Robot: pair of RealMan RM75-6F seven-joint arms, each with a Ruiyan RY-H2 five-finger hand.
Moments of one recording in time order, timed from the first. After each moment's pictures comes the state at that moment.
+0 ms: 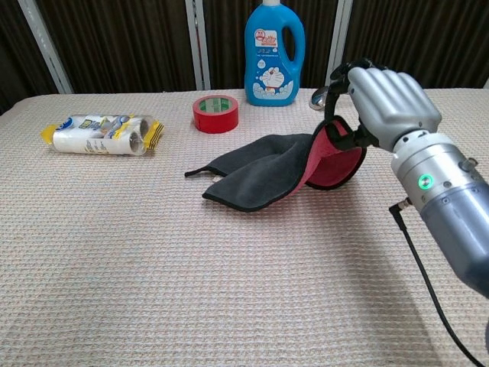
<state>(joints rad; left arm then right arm) -0.08 -1.23 0.00 -1.63 1.53 1.46 0.21 0.60 -1.98 0.37 -1.22 -1.33 1.38 -0.52</state>
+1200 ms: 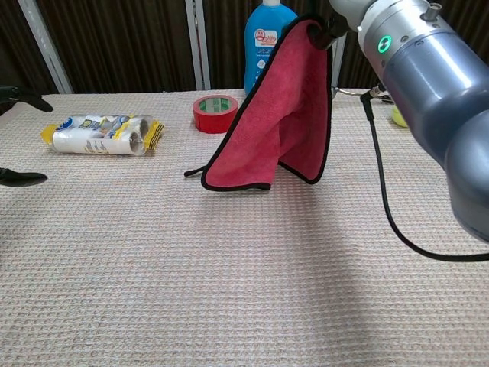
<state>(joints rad) -0.29 -1.46 -0.21 -1.76 1.29 1.32 0.27 0.83 -1.85 0.58 -1.47 -1.09 1.37 -0.96</state>
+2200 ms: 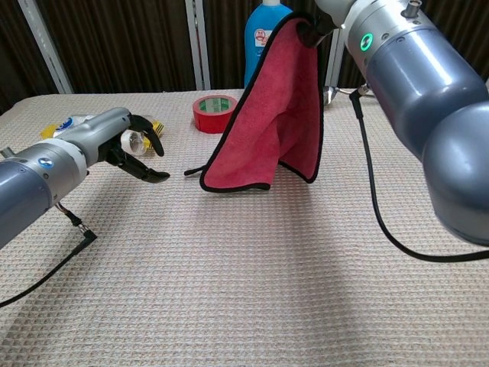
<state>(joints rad) -0.62 -1.82 -0.41 -1.52 0.83 1.16 0.54 0.90 -1.85 0.54 -1.47 -1.04 1.43 -0.99</state>
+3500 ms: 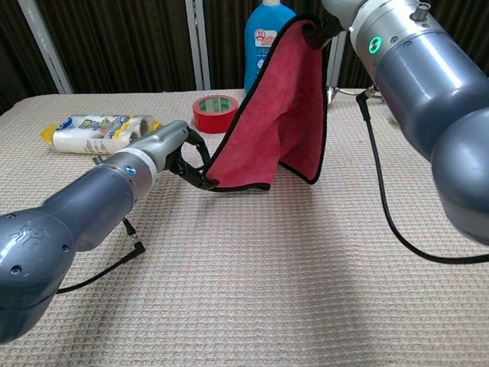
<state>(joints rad) -0.82 -2.00 -0.44 -1.25 0.76 1.09 0.51 0.91 -1.83 0.50 -1.46 -1.02 1.46 -0.96</state>
